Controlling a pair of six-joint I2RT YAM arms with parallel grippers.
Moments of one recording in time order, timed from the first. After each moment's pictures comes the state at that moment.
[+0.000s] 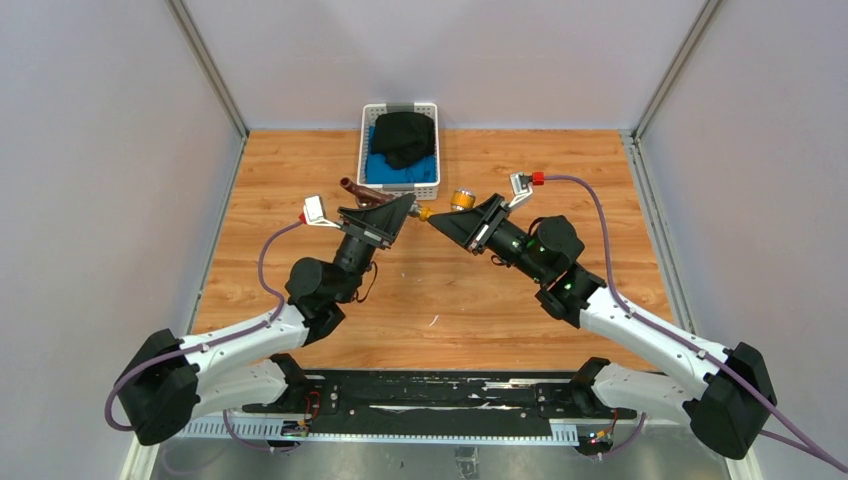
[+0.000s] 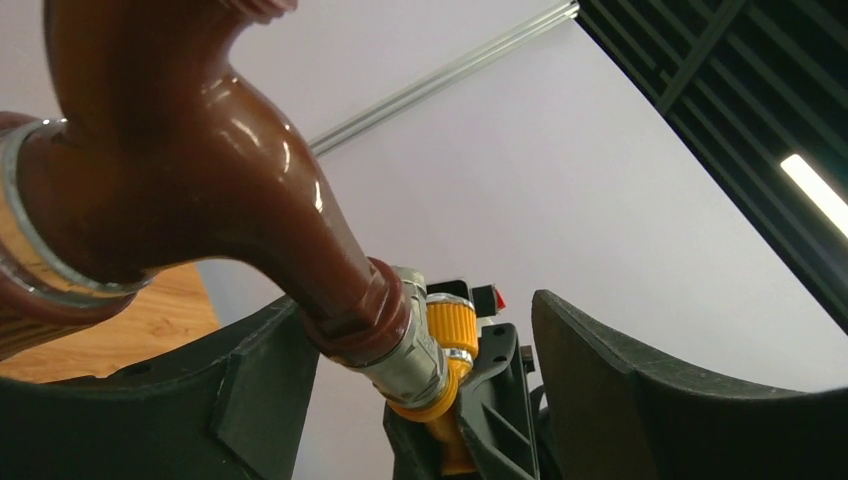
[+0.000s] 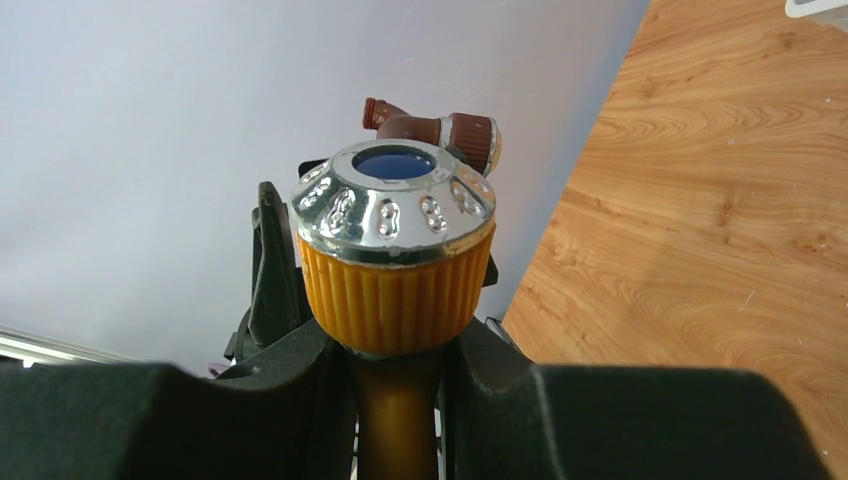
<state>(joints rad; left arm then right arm) -0.83 1.04 0.46 1.07 -0.32 -1.09 0.77 1.05 0.73 0.47 -0.17 1.16</state>
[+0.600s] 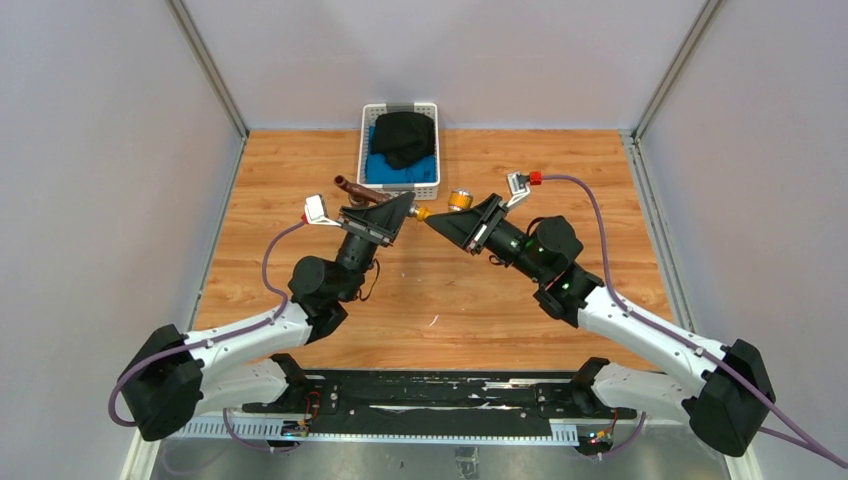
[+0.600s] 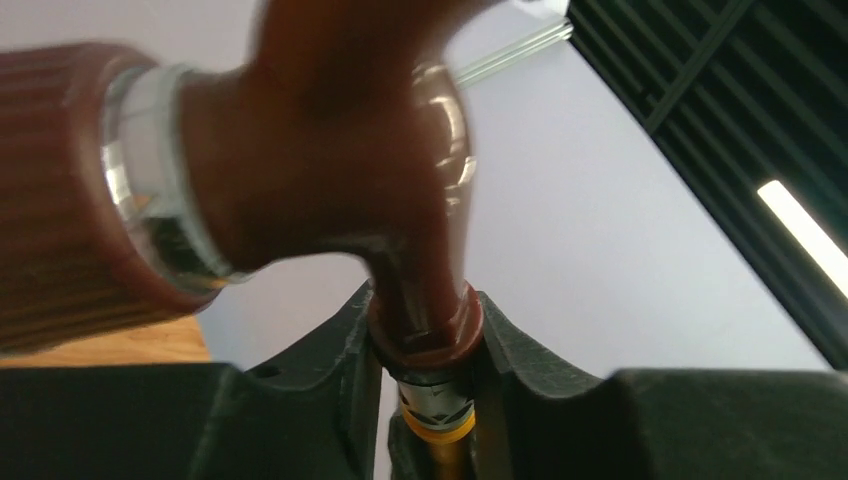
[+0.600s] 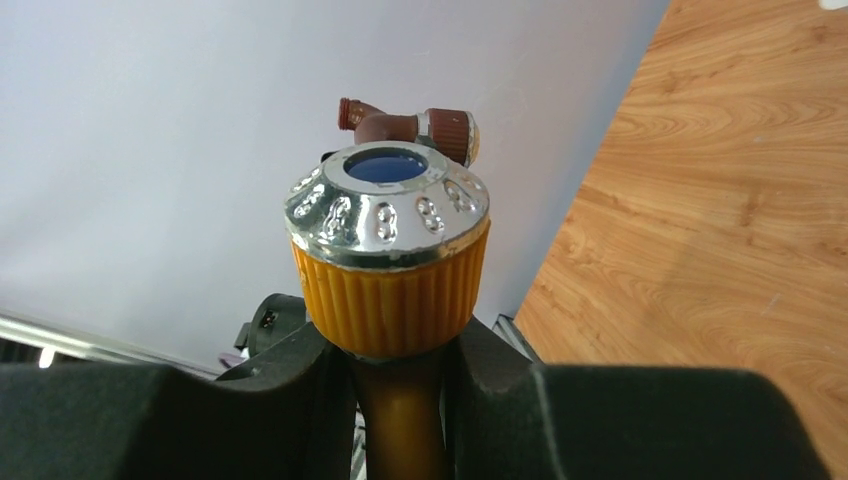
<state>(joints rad) -0.83 1.07 0.48 1.08 -0.35 -1.10 0.78 1.06 0.73 0.49 -0.18 1.17</state>
